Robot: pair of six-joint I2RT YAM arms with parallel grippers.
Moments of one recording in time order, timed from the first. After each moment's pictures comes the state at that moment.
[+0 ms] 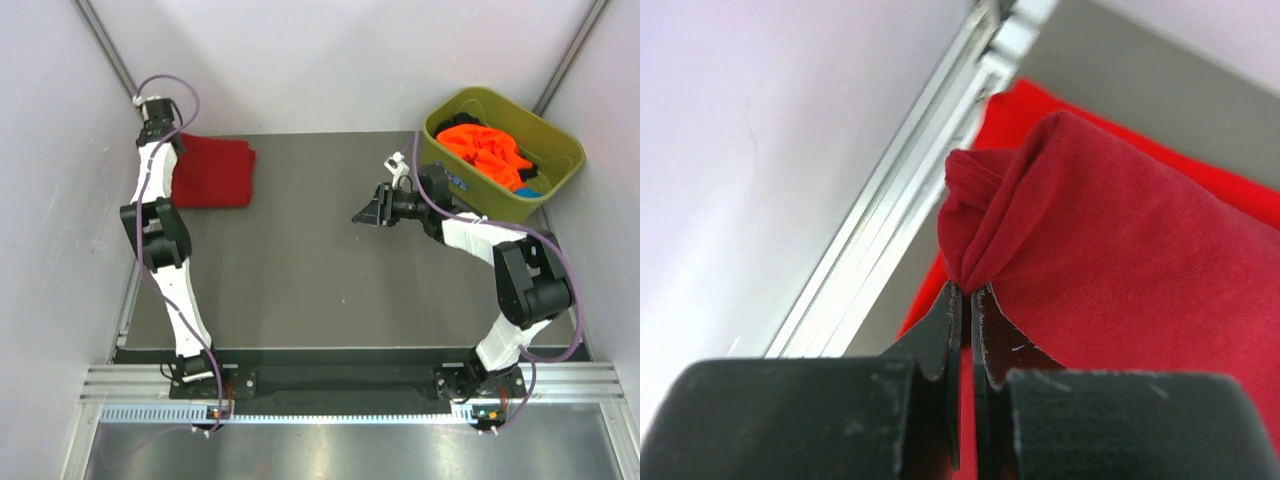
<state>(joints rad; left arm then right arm) 0.20 2.32 2.23 -0.57 -0.35 -0.16 0.33 1.69 0.99 0.27 -0.82 0.49</state>
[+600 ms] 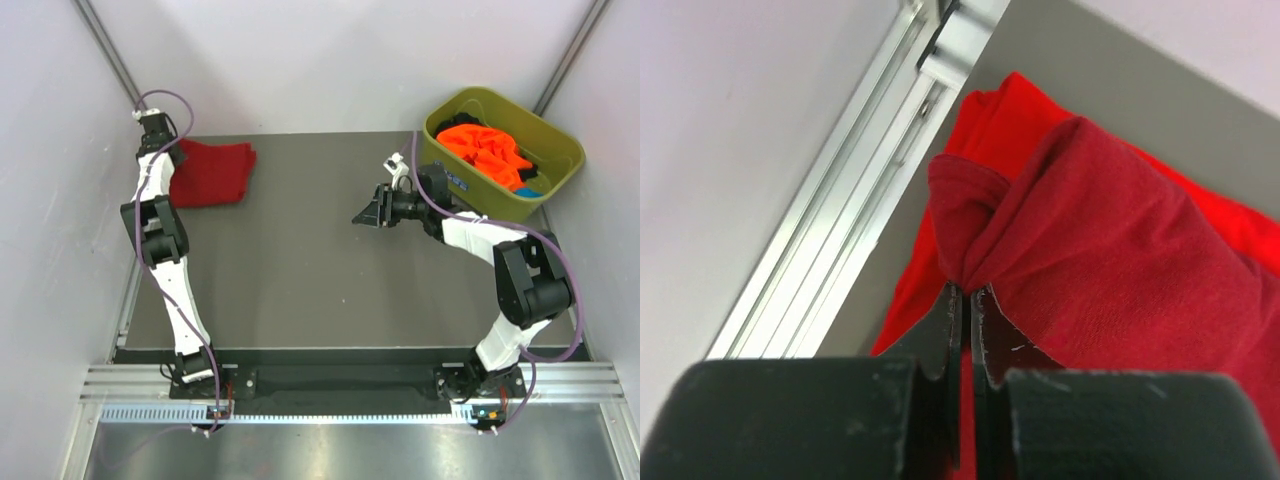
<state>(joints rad) 0.27 2.46 2.23 -0.41 -0.16 -0.21 0.33 1.69 1.00 0.22 -0.81 0.44</state>
